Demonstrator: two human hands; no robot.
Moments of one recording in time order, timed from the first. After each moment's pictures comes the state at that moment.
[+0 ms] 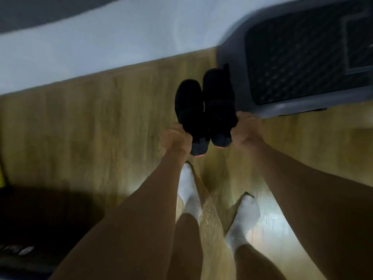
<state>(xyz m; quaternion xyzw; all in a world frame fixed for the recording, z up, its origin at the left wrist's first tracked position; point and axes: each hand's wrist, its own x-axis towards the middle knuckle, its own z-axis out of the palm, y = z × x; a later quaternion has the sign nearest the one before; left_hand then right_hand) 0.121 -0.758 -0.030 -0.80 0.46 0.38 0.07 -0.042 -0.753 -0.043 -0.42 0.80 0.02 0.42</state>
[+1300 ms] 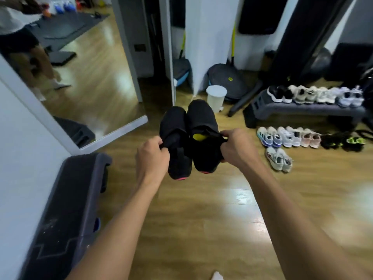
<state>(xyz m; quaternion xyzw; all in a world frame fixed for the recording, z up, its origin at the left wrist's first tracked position) -0.308 -0.268 0.618 -0.03 0.94 0.33 -0.11 -0.289 -0.072 0.651 0.16 0.92 -0.36 -0.01</state>
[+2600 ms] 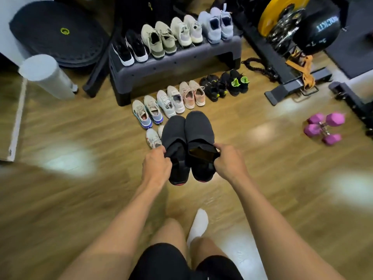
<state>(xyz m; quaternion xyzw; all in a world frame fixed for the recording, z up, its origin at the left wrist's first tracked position) -0.460 0.690 0.413 0.14 0.94 0.24 0.21 -0.350 0.843 0.445 0.42 0.84 -0.33 0.08</state>
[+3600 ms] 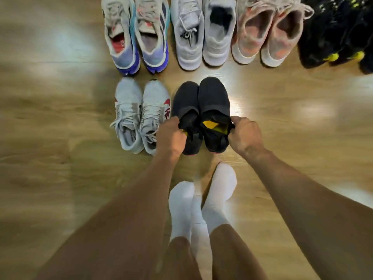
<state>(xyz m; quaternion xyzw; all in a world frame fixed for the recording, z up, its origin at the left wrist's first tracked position) -0.684 0.936 -0.142 -0.08 0.92 0.22 0.32 -0.646 1.113 -0.137 0.25 0.89 -0.23 0.32</state>
